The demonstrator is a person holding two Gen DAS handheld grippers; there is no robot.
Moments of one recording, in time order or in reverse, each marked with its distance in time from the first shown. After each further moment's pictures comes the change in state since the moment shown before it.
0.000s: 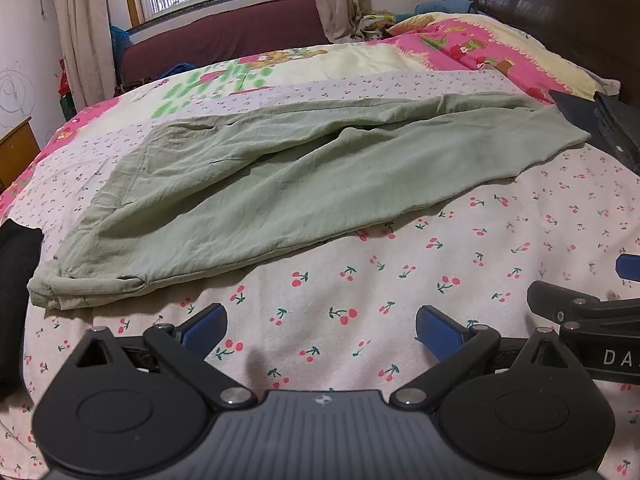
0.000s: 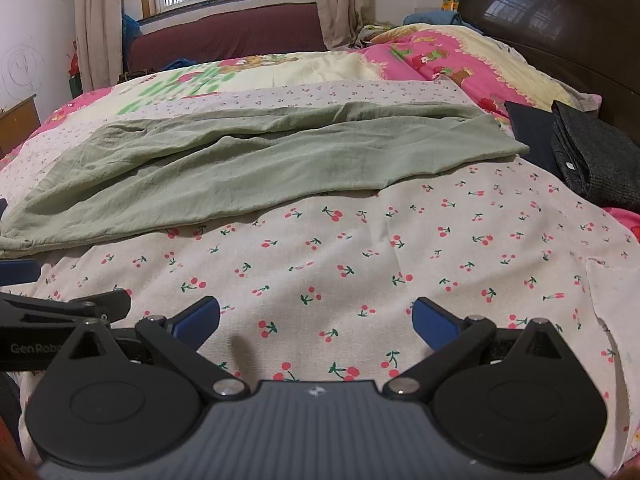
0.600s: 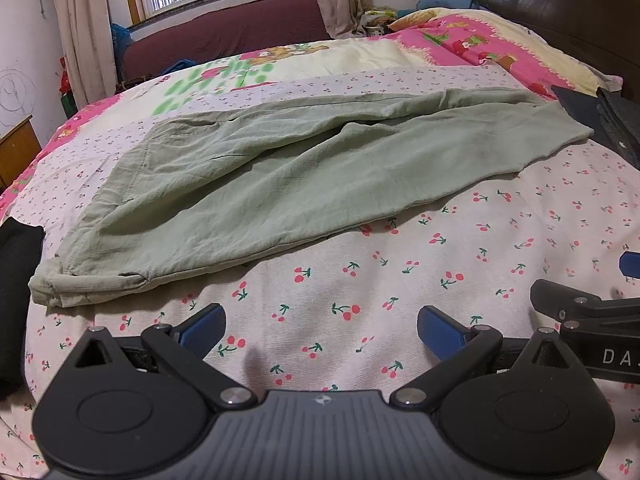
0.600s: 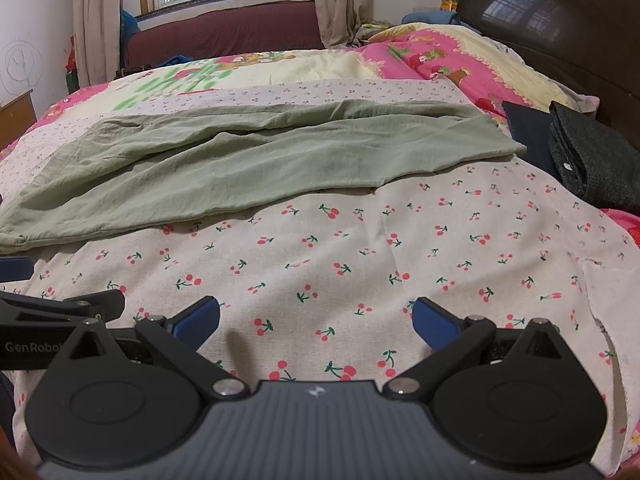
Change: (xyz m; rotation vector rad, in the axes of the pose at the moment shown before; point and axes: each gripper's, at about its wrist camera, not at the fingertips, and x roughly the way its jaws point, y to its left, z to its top) left arm 0.002 0.000 0.001 0.001 0.014 0.009; right arm 0.002 0.000 0.000 -0.007 0.003 -0.013
